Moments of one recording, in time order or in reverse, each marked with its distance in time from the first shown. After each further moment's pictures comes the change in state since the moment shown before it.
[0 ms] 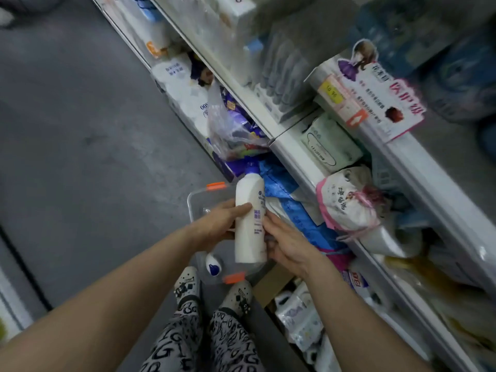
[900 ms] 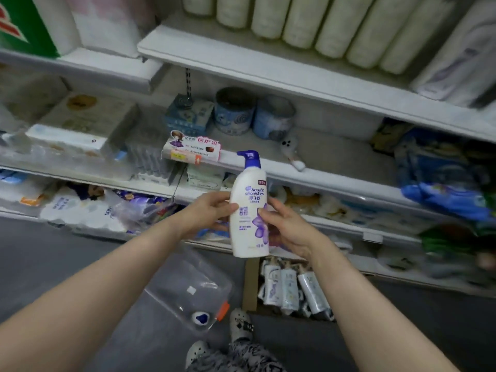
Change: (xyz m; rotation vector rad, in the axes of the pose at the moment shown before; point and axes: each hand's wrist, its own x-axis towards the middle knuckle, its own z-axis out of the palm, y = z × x) left_hand -0.176 0.123 0.123 0.641 -0.549 0.334; right_hand -0.291 -0.033 0.045 0.220 0.542 -0.494
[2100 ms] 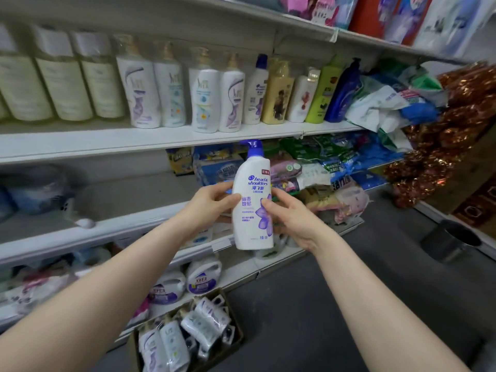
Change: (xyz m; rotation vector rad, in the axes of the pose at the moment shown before) left_hand 0.038 0.144 0.484 0.193 -0.447 0.396; right_hand -0.340 0.001 -0.366 0.090 0.602 -0.384
